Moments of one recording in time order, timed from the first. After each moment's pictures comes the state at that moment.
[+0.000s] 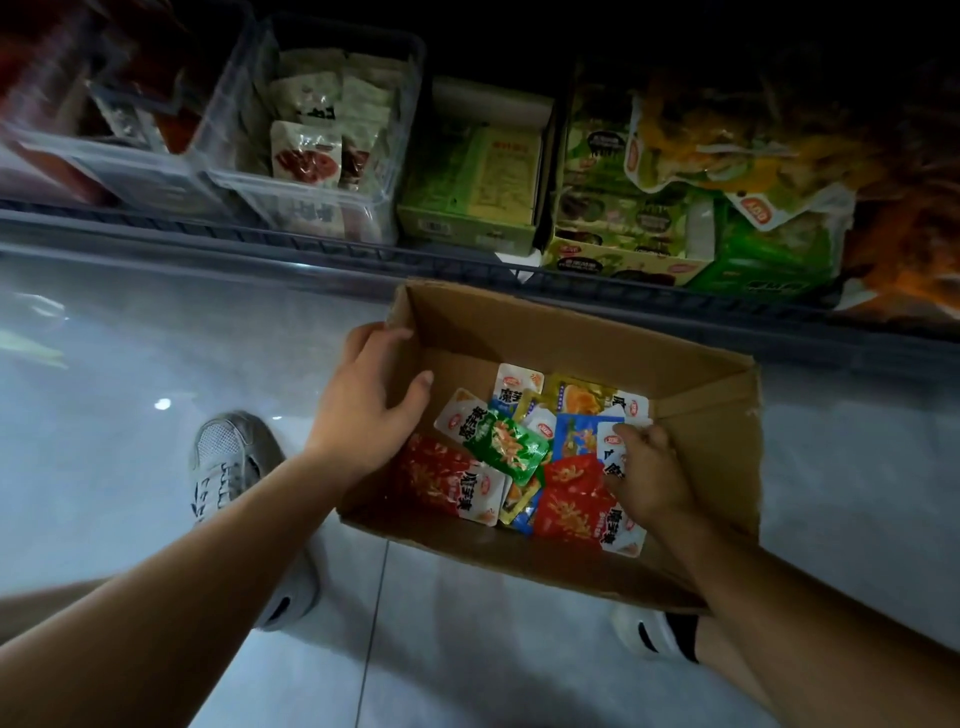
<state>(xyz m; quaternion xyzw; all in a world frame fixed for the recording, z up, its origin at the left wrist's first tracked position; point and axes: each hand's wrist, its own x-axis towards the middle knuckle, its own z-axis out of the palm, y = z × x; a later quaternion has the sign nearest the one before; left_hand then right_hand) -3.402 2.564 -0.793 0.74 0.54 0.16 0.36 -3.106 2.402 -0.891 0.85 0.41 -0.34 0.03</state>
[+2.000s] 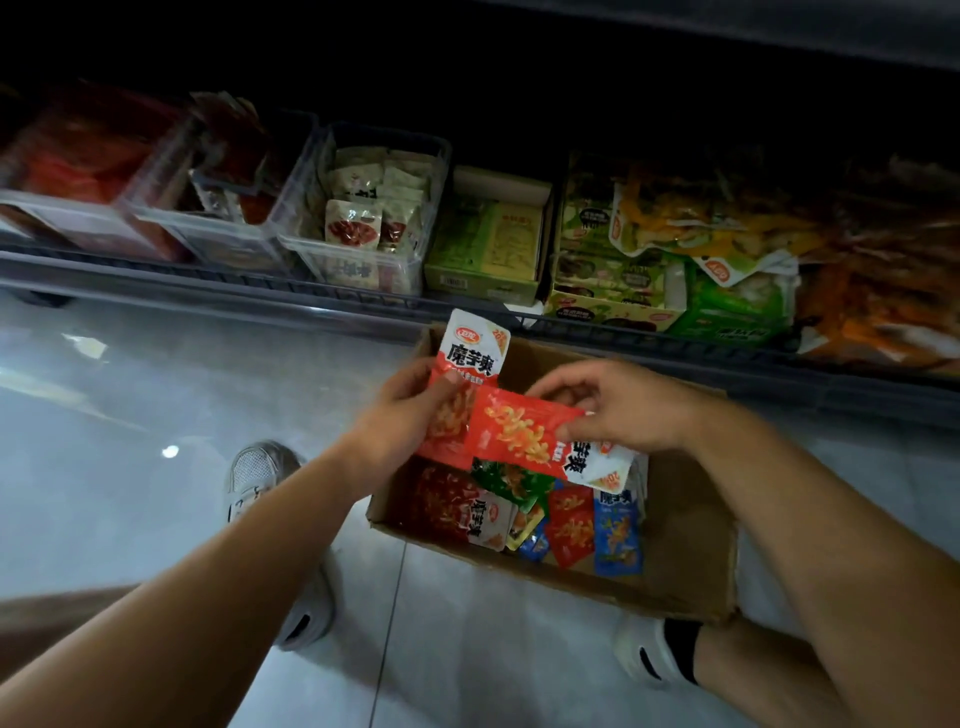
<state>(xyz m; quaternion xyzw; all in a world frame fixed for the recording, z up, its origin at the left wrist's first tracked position) -3.385 2.558 -0.742 0.43 0.51 0.24 0.71 -3.143 2.504 -0.688 0.62 0.55 -0.55 -0.10</state>
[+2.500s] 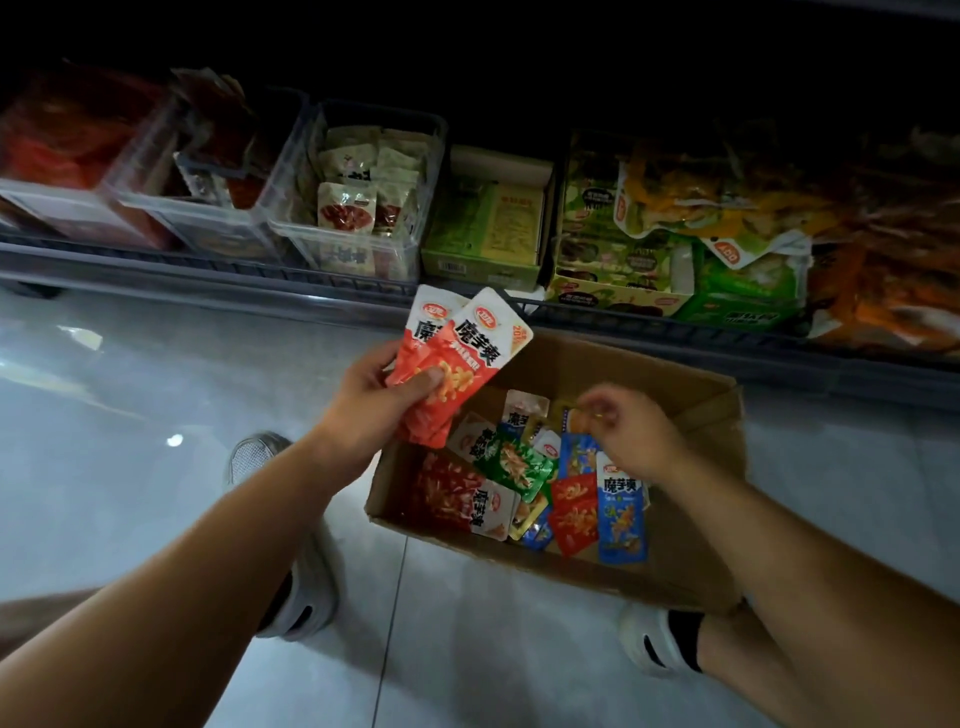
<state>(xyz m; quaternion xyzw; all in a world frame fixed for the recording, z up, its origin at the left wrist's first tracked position) -3.406 2.571 -0.756 0.43 0.52 0.26 0.70 -3.122 2.467 -0.801 0.76 0.48 -0.40 -0.15</state>
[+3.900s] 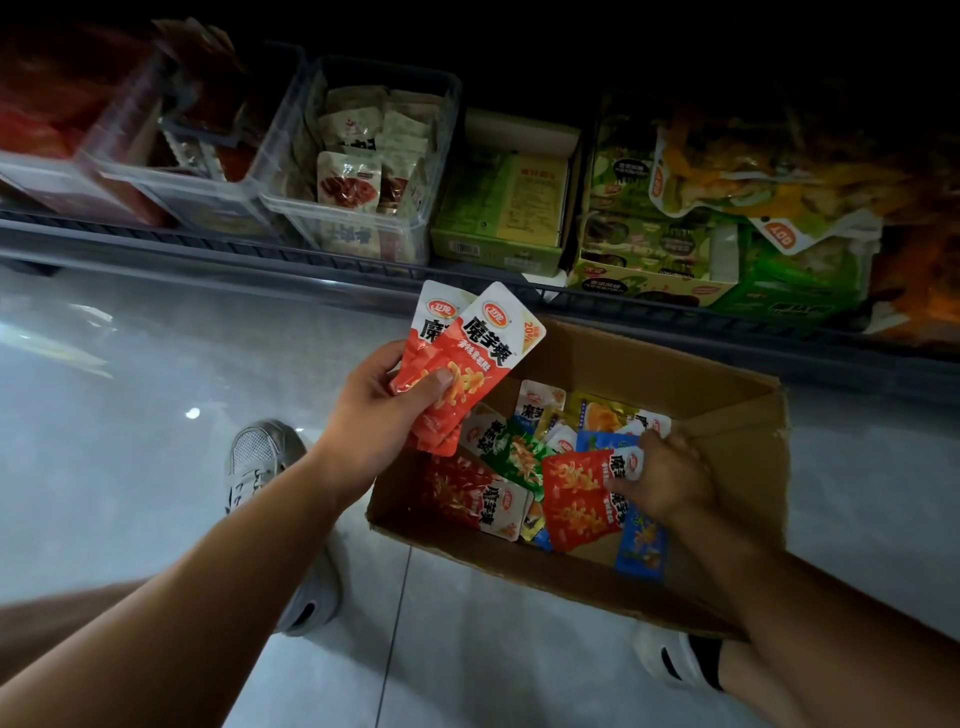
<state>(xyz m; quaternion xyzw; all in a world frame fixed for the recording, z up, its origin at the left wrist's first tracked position) -3.407 2.563 -0.758 0.45 0.53 0.24 0.67 -3.104 2.427 -0.887 0.85 0.42 -0.29 0.10</state>
